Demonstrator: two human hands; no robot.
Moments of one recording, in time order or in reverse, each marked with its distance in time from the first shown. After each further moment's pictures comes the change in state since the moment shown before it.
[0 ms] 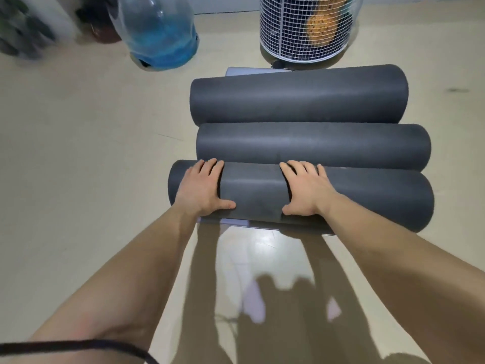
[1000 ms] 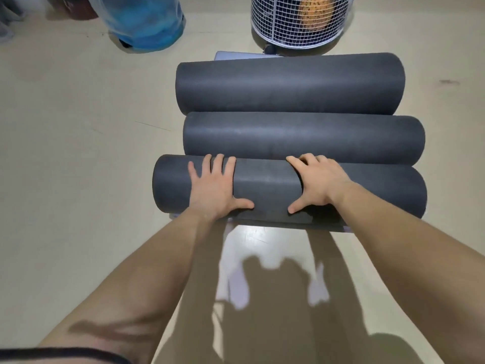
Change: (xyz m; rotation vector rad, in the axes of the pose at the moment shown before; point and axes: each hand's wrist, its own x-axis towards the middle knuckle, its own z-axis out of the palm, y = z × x) left_hand 0.007 0.051 0.022 0.015 -0.002 -0.033; right_hand -0.006 0.022 -0.016 -0.065 -0.063 0.037
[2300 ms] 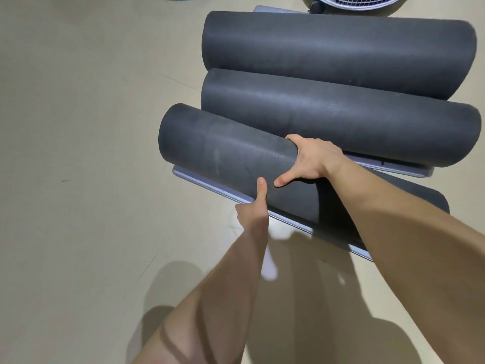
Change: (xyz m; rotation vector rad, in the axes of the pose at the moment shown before) left_hand -0.066 0.132 0.070 -1.709 -0.021 -1.330; right_hand 0.029 -0.015 0.010 0.223 -0.175 -0.049
